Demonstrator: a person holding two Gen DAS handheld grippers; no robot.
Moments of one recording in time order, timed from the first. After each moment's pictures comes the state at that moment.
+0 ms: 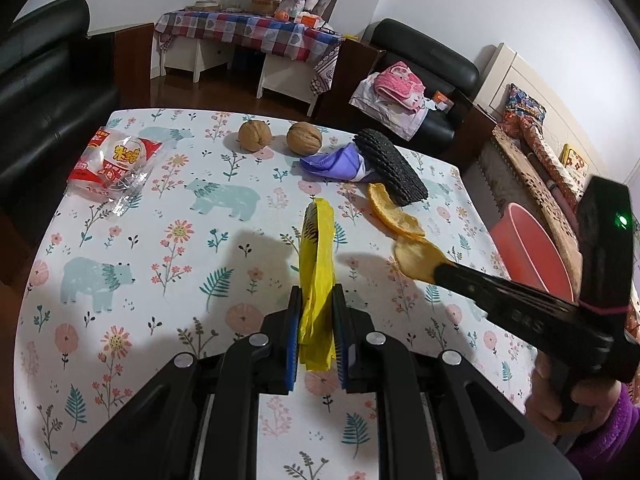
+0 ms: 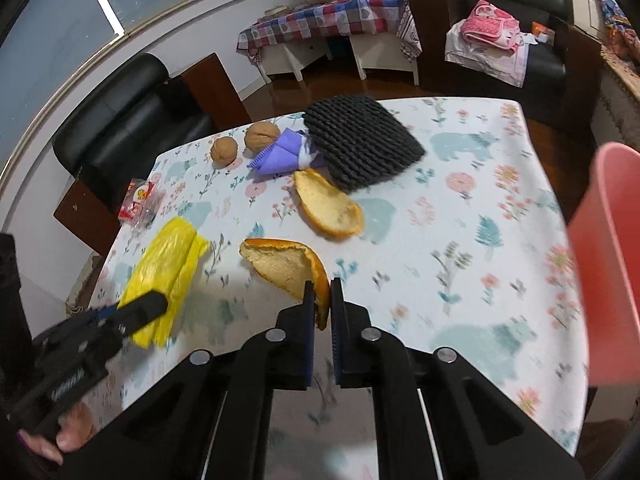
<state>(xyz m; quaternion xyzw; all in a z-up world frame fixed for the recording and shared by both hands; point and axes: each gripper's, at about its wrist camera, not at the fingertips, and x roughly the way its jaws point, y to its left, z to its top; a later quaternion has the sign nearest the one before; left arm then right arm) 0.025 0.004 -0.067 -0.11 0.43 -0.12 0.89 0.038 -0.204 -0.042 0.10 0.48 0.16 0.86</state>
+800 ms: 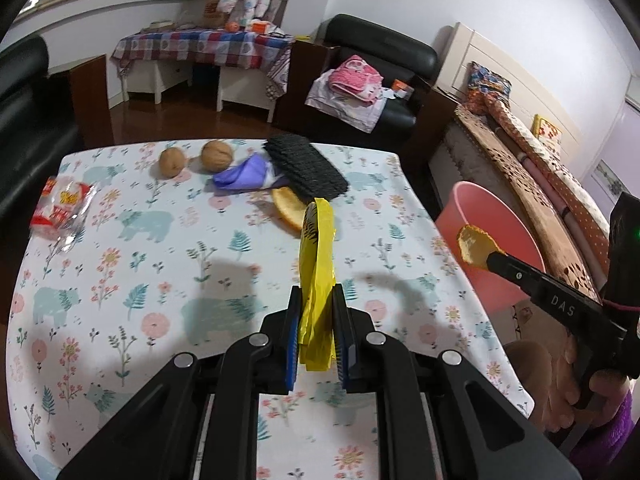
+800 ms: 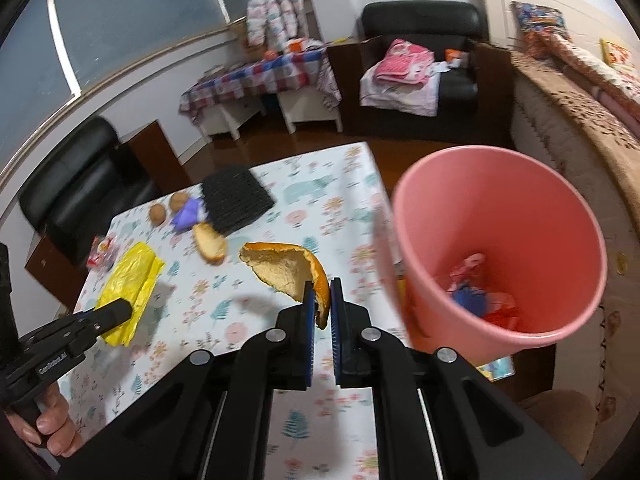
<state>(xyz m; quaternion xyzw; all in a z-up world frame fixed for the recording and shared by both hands) 0.011 -0.068 -0.036 -0.06 0.42 -0.17 0.89 -0.021 -0.321 -0.005 0.13 0.40 0.03 0.91</state>
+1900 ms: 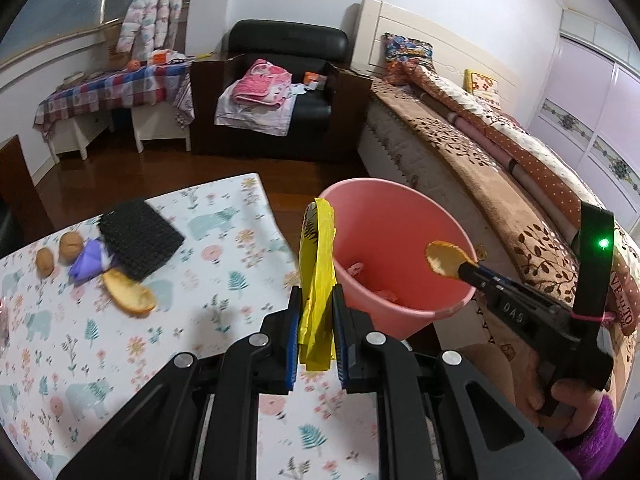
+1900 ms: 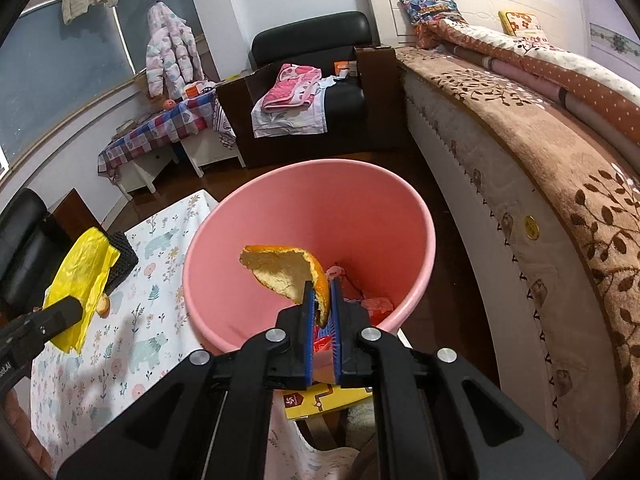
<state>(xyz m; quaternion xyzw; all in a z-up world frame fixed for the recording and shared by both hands) 0.023 -0.228 -0.001 0.02 0.39 -0.29 0.87 -0.051 -0.447 -0.021 0.18 0.37 -0.12 0.90</state>
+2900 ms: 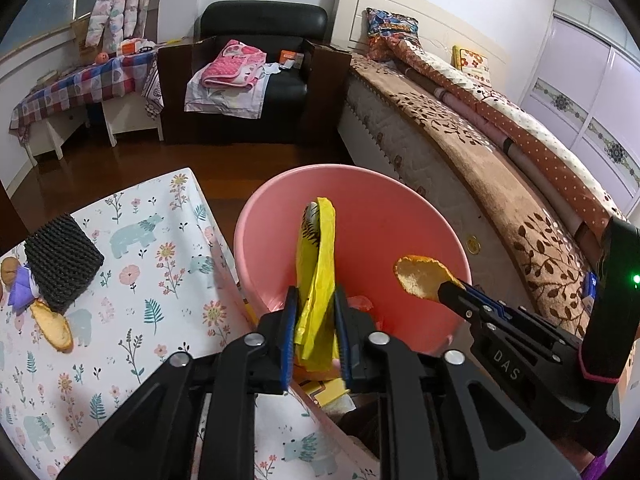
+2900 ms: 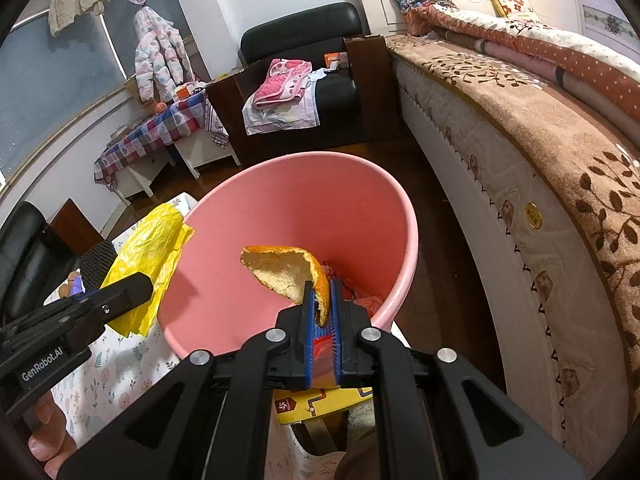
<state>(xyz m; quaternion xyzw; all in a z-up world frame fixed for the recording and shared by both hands) 0.058 -0.310 -0.030 0.04 0.42 -0.31 0.85 -0.041 -0.469 -0.038 0.20 0.38 -0.12 0.90</state>
